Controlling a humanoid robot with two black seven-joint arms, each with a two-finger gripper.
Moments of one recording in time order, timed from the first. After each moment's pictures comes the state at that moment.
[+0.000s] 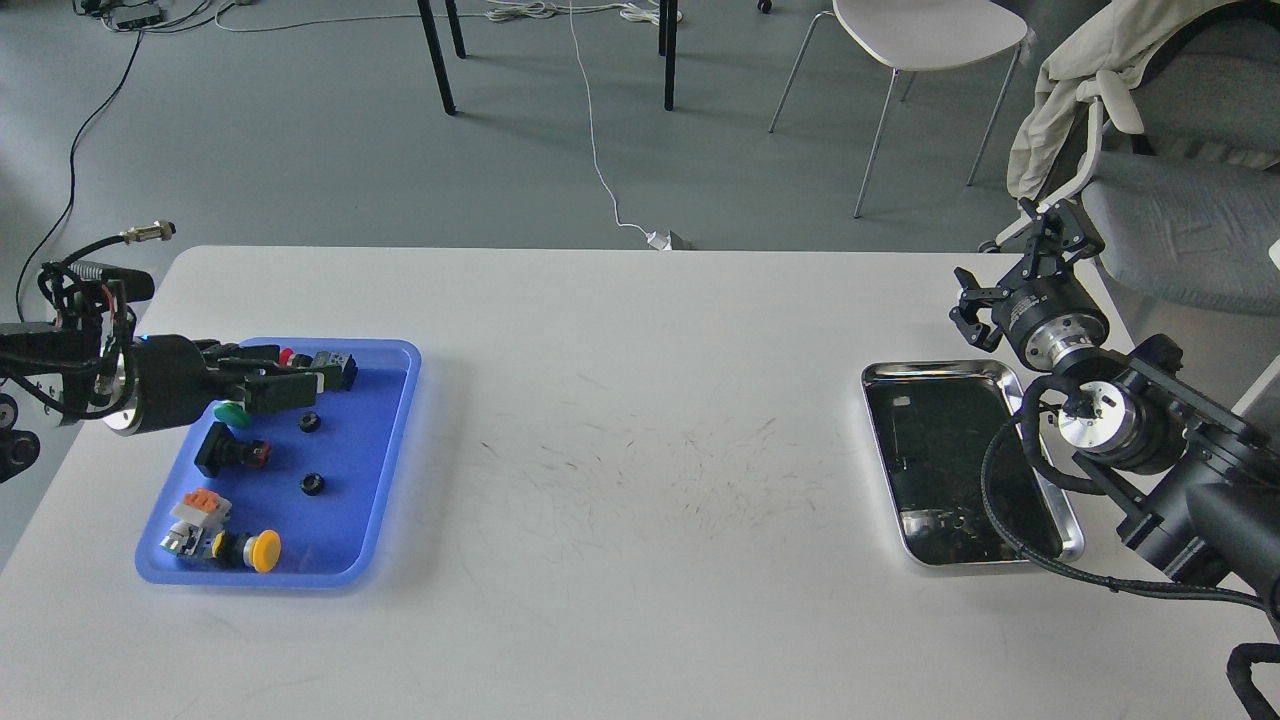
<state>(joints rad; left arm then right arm) -0.84 0.90 -0.17 -1.05 1.59 -0.20 -0.49 0.69 -0.38 0.62 0.72 0.09 0.05 0.31</state>
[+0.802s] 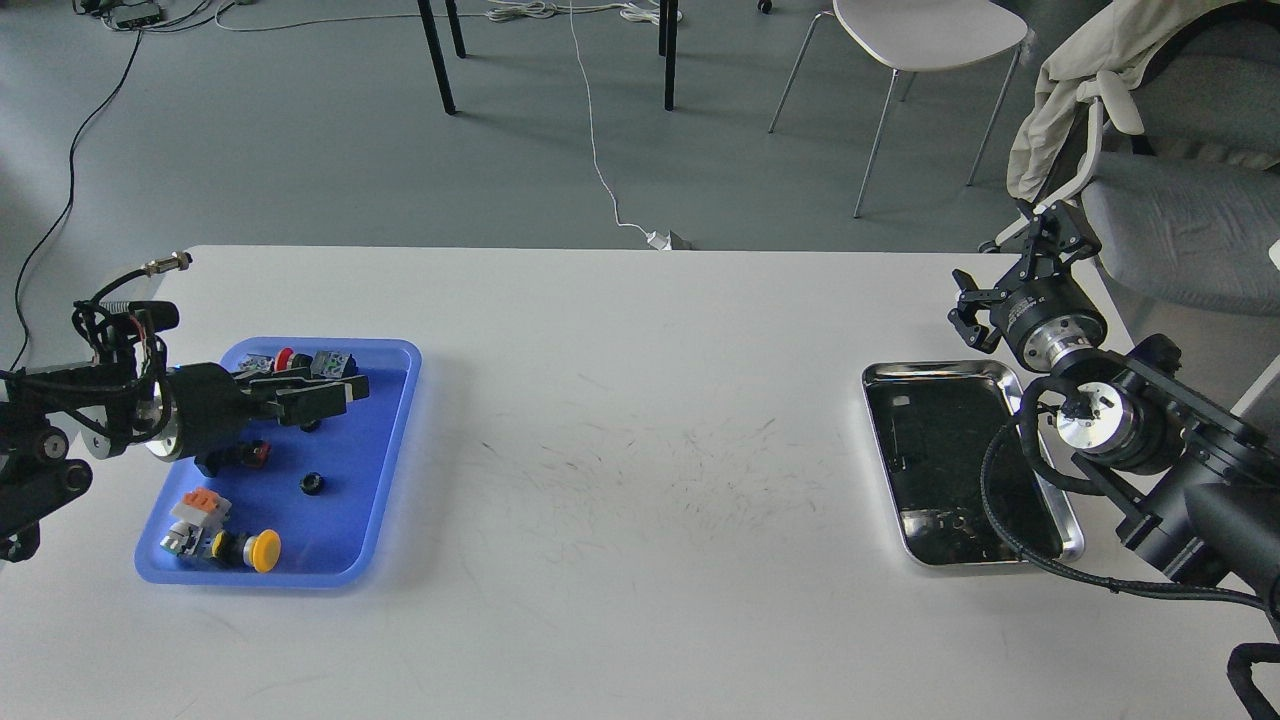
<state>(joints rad) -0.77 0.82 -0.18 -0.99 1.41 -0.17 -0.49 0.70 -0.38 0.61 0.72 0.09 0.05 0.31</state>
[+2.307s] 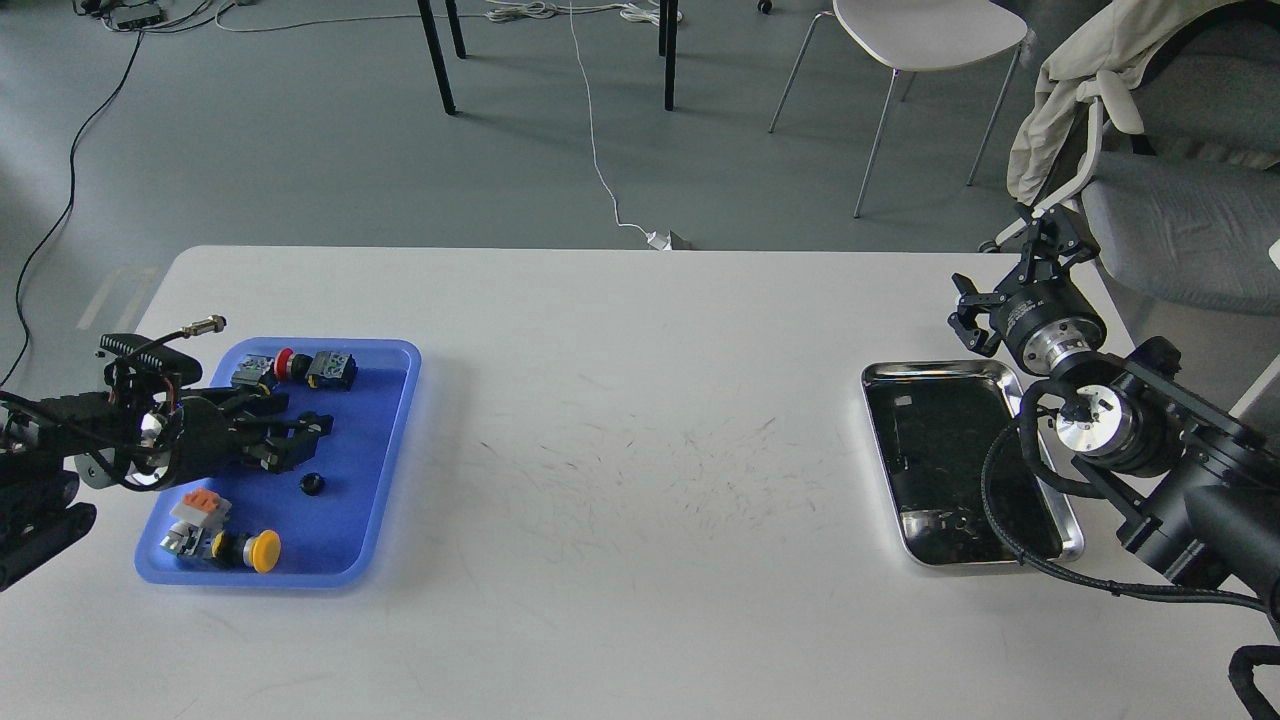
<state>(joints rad) -0.72 0.70 -0.12 -0.72 1.70 0.02 -0.49 0.69 -0.38 0.59 0.72 0.09 0.04 0.31</state>
